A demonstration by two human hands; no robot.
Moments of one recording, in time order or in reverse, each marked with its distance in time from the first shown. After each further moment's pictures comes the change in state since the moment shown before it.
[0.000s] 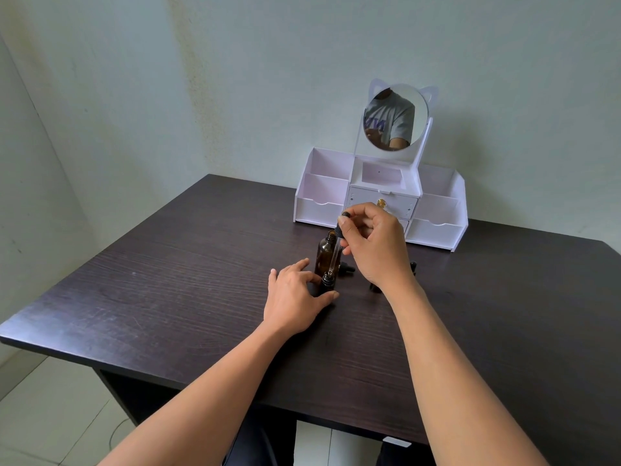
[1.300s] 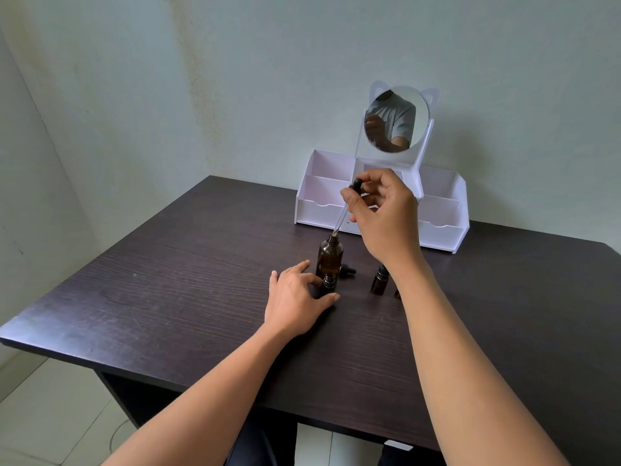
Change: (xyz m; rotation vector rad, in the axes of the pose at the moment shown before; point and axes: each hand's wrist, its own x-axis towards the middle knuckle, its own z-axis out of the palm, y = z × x) left_hand -0.002 0.002 -0.003 -0.022 0.000 -0.006; right_hand 0.029 -0.019 -0.007 0.088 0.141 -0.119
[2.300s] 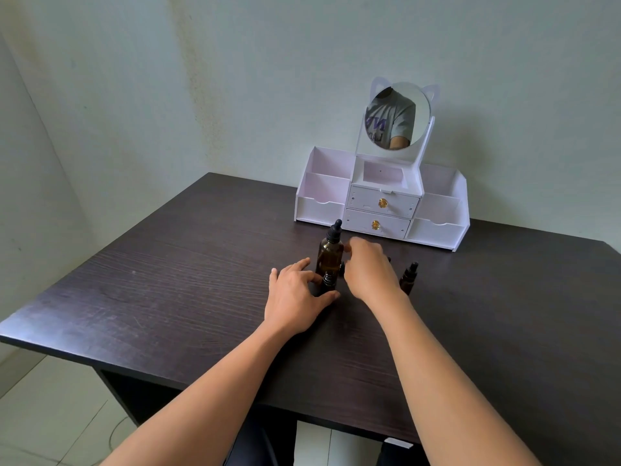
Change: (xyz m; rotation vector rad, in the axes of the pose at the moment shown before) left_hand 0.000 -0.001 0.002 0.006 0.027 0.019; right_hand -0.048 0.027 0.013 -0.767 -0.467 0.326
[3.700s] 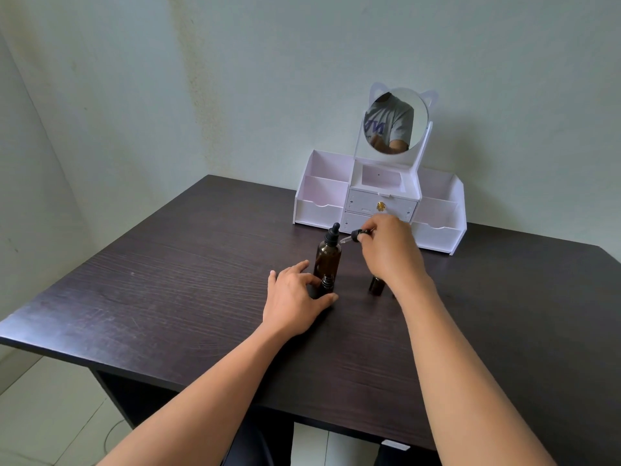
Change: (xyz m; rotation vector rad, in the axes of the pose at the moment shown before) left_hand 0.000 0.001 -0.002 -0.017 -0.004 -0.009; right_hand 0.009 0.002 -0.043 0.157 0.205 0.048
